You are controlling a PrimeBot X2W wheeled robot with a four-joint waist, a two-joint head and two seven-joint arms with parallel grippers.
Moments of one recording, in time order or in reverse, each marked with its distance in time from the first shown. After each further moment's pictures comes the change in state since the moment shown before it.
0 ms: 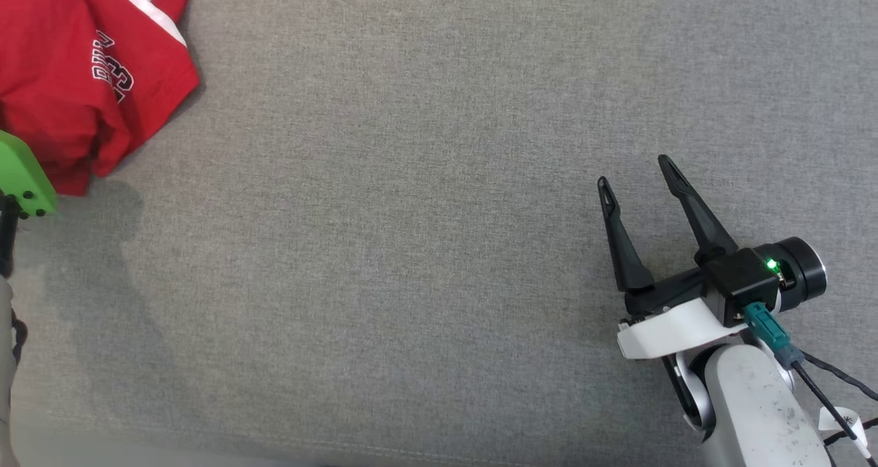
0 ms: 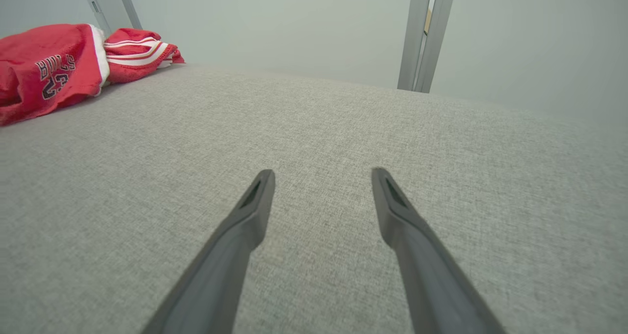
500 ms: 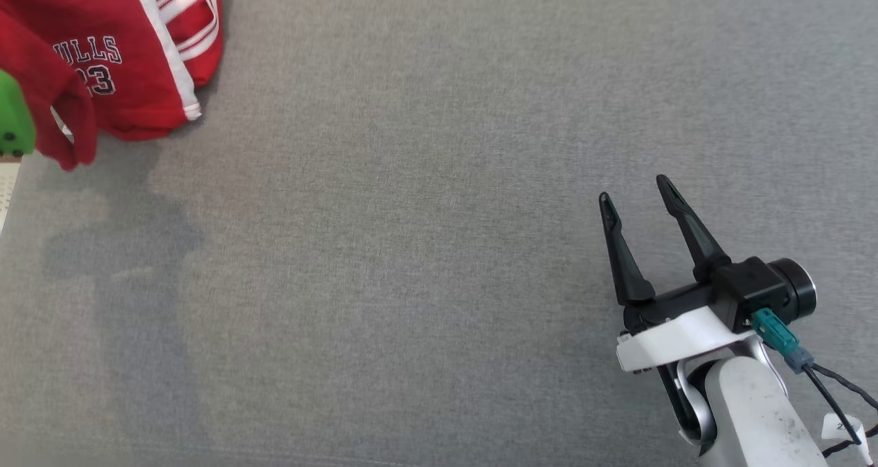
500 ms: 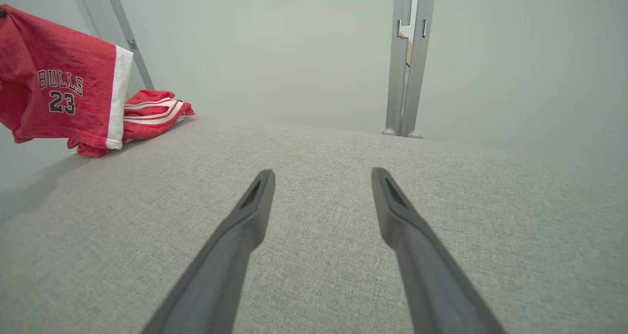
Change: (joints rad) left arm -0.061 0.072 -0.167 -0.191 0.043 -0.009 -0.027; right arm 0.023 0.000 0.004 0.035 0.112 0.000 0.000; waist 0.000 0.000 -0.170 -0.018
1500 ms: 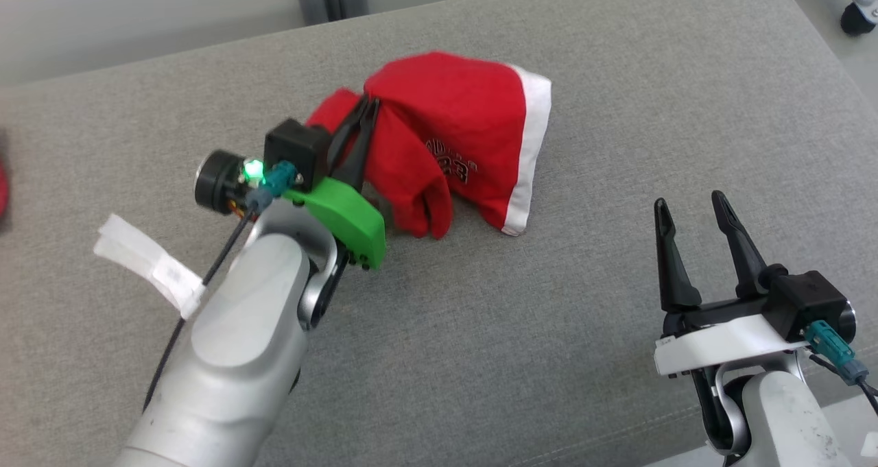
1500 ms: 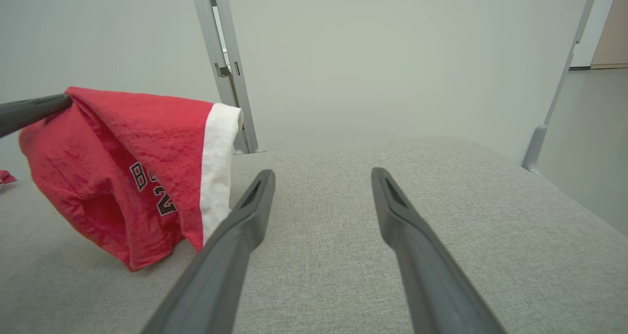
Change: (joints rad) left arm 0.246 -0.374 -0.352 -0.260 -0.156 0.098 -0.169; right arm 0.055 -0.001 -0.104 -0.012 0.103 0.000 0.000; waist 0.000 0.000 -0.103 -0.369
